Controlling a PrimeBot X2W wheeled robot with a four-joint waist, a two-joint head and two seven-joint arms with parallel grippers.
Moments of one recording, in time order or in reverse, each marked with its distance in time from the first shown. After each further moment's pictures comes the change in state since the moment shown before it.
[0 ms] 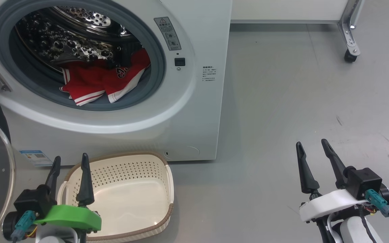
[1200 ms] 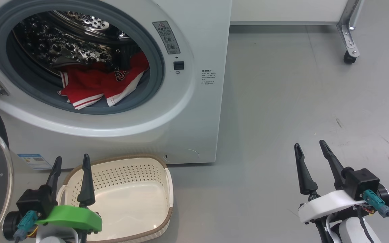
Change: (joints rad) left arm 0.000 -0.001 -0.001 0.005 0.026 0.005 0.000; right arm 0.000 0.002 0.003 0.008 -0.009 0.010 0.000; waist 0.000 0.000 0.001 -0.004
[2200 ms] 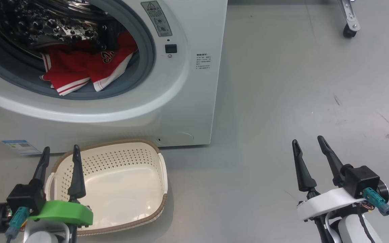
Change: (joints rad) left arm -0.004 0.011 0.031 -0.054 0.051 0.050 0.000; right arm -0.003 0.002 0.003 -0.023 -0.007 0.000 0.000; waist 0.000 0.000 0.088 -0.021
